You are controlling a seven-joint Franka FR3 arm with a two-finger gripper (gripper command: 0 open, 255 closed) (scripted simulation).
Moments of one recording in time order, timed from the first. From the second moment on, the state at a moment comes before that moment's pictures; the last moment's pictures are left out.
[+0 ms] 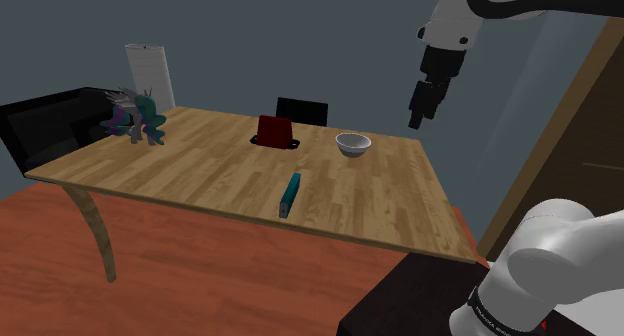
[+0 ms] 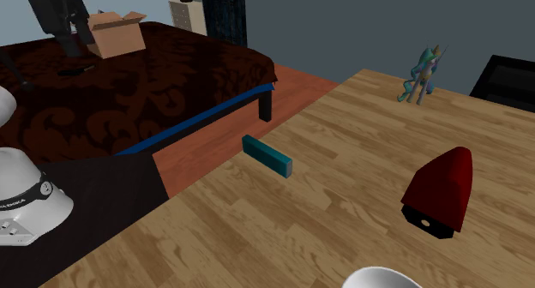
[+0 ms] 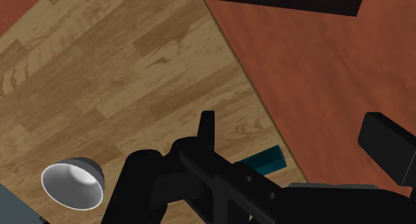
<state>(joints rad) -0.01 -0.80 0.02 -2.28 -0.01 1.52 -0.12</state>
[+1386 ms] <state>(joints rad) -0.11 -0.27 0.28 -2.28 0.04 2.06 0.49</state>
